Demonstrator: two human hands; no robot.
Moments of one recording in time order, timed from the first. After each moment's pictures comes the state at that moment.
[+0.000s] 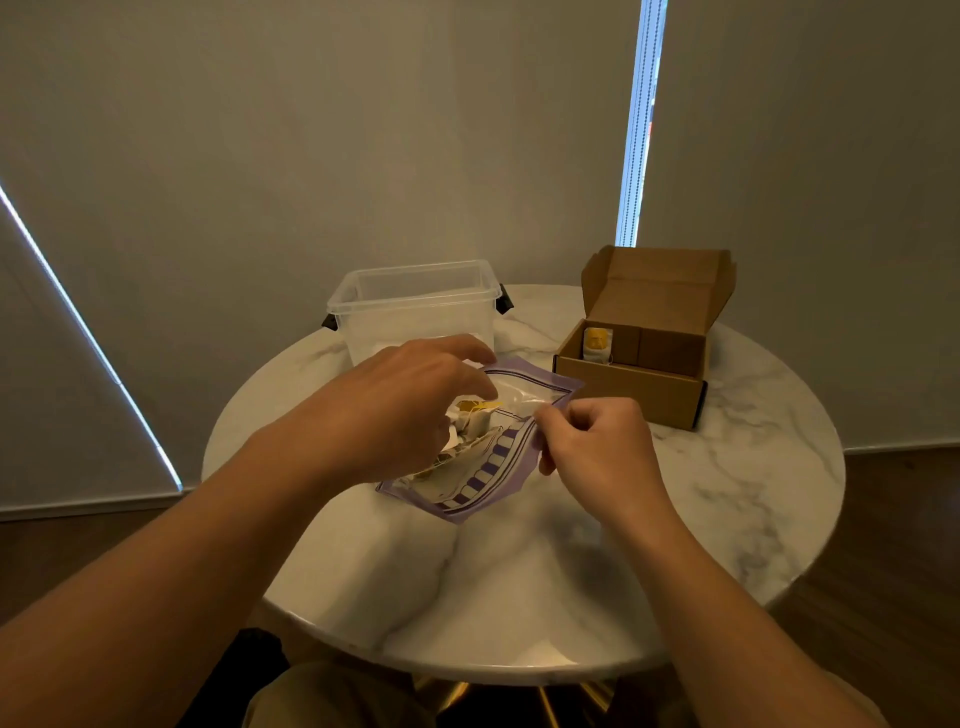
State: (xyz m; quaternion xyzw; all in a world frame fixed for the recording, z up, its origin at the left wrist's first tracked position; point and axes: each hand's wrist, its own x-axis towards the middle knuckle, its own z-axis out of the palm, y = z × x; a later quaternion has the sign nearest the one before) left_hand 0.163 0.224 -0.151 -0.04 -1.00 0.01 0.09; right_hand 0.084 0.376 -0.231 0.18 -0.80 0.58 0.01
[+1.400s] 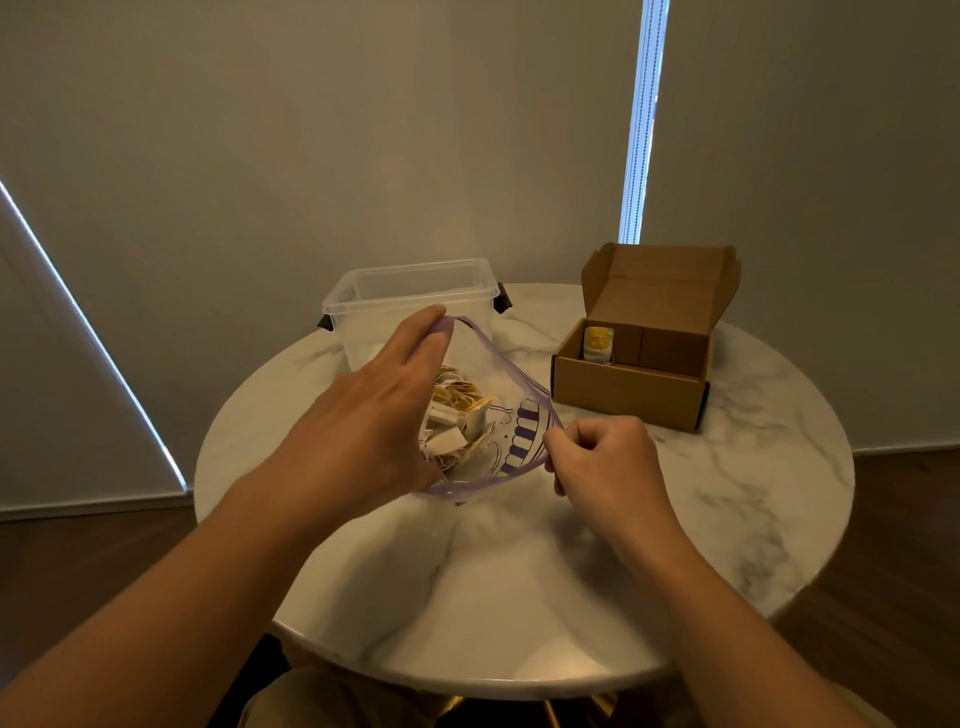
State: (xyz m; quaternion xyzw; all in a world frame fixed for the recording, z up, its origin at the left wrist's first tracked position) left_hand 0.175 0.223 -0.173 0.05 -0.99 0.01 0.16; right_hand 0.070 0.384 -0.251 0.17 -0.81 0.57 -0.01
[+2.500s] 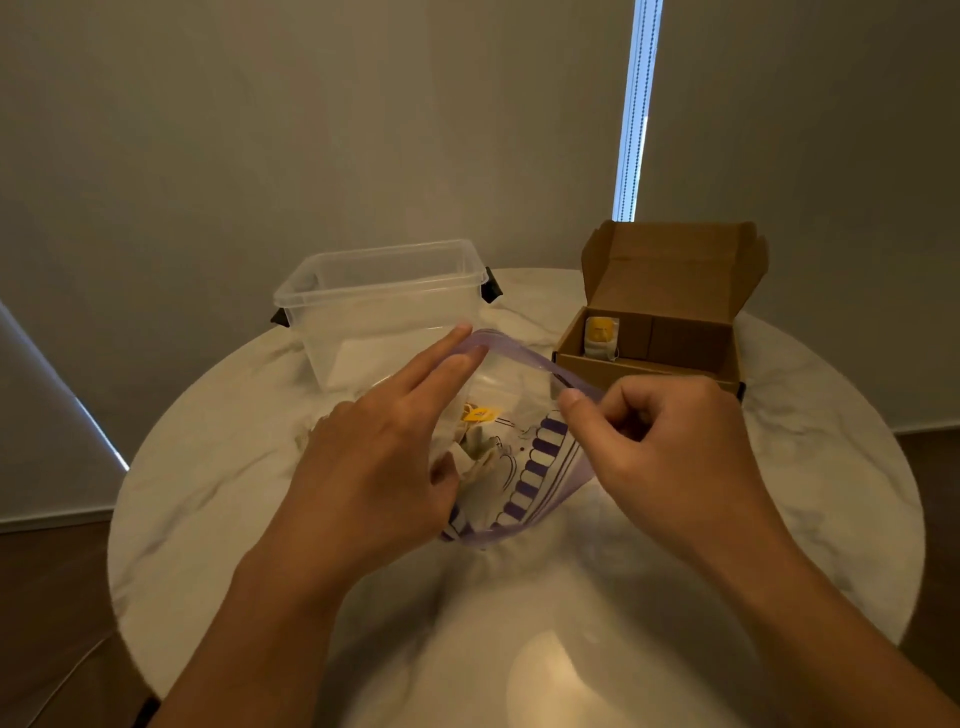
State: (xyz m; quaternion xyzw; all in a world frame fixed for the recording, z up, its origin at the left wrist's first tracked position) left_hand 0.126 0.202 -0.231 -0.03 -0.95 -0.09 0.30; right_hand 0.049 0.396 -0.227 0.27 -0.82 0.49 0.15
